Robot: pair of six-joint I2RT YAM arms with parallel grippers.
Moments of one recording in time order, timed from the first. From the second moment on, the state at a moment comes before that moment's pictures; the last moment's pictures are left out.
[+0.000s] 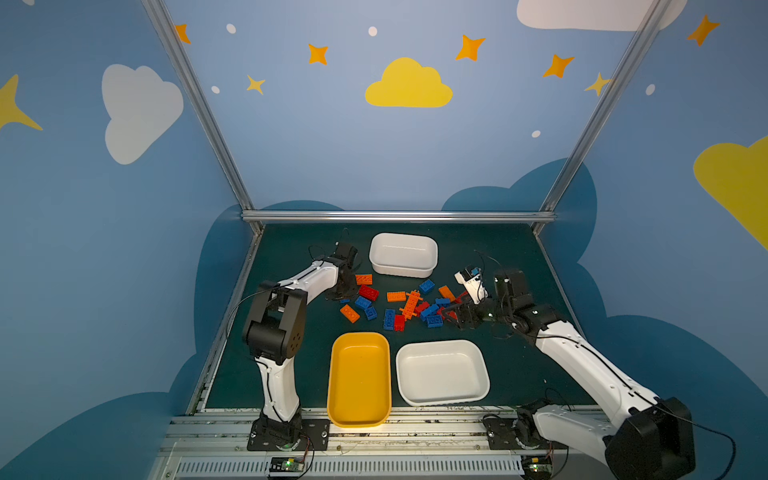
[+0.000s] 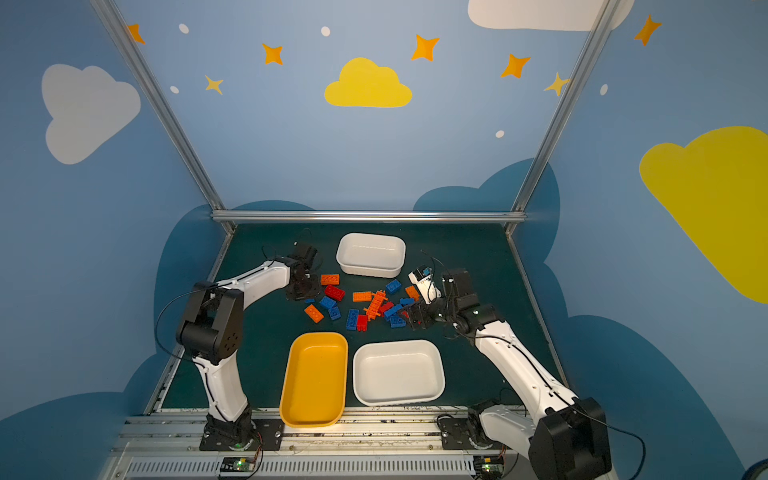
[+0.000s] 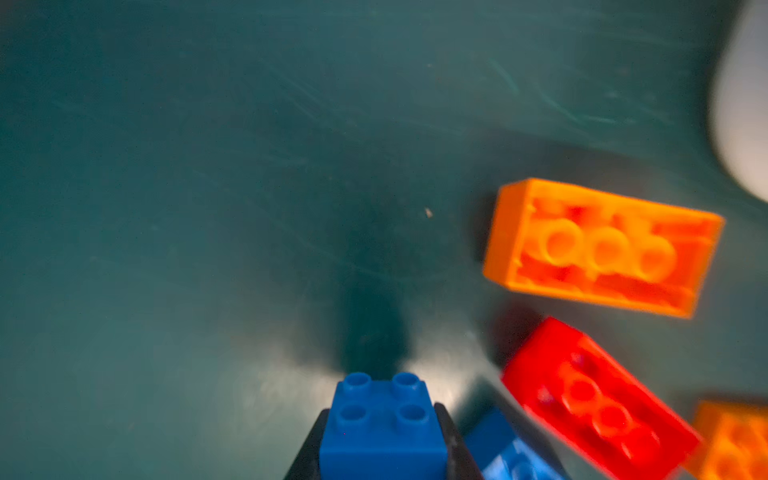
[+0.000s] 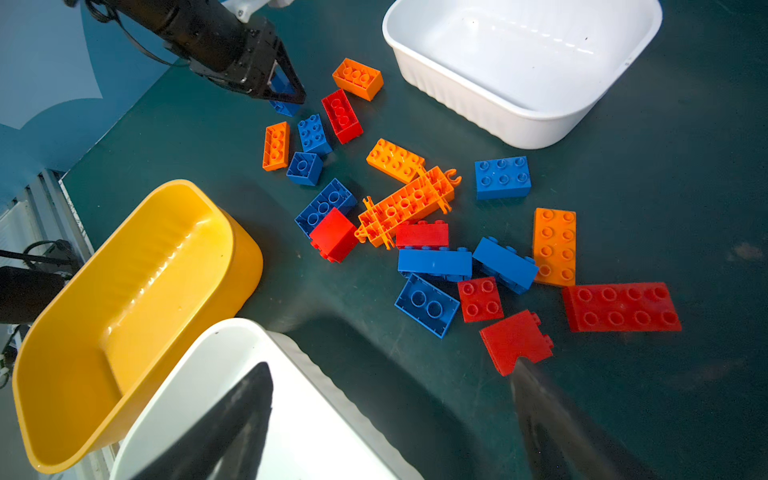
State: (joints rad) left arm -0.29 1.90 1.35 -0.72 -0.10 -0.49; right arm 0.40 1.14 0.83 -0.45 -0.44 -0.08
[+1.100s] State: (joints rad) left arm -0.73 1.34 0.90 -1.11 0.02 -0.75; right arm 0.41 1.07 0.86 -0.51 -0.73 -0.11
